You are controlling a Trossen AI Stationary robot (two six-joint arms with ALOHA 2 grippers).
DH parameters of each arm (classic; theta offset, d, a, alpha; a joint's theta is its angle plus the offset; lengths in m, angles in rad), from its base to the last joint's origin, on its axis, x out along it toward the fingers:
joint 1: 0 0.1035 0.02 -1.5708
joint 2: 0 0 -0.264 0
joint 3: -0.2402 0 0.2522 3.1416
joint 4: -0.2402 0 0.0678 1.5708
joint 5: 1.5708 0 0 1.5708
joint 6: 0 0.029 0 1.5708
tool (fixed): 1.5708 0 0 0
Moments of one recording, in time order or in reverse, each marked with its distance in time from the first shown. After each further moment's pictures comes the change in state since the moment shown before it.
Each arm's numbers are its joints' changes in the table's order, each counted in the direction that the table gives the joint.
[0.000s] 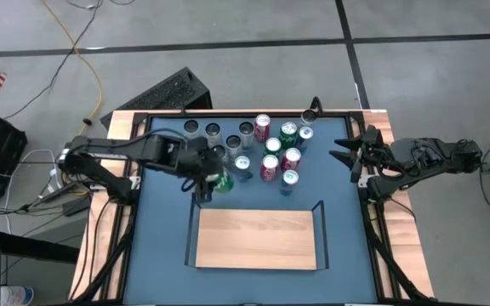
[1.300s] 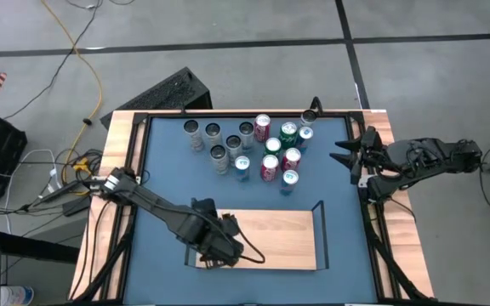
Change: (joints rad) left arm -0.387 0.508 -0.407 -0.312 0.032 -0.617; right arm 0.001 0.000 0.001 -0.077 -0.005 0.001
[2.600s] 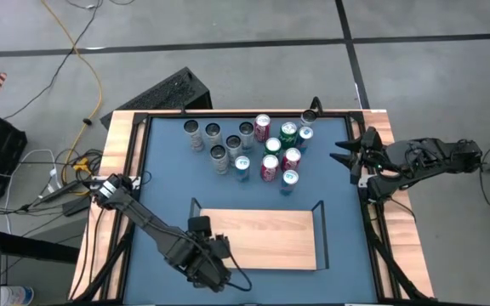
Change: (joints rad) left arm -0.118 -0.001 0.073 0.035 0.002 0.018; right arm 0.000 0.000 0.000 -0.021 0.004 0.025
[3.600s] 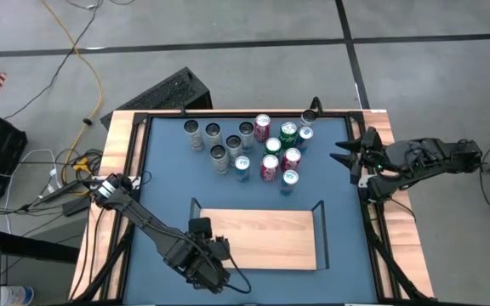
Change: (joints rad) left arm -0.001 -0.002 0.027 0.031 0.005 0.005; right arm 0.000 0.000 0.000 -0.008 -0.001 0.000
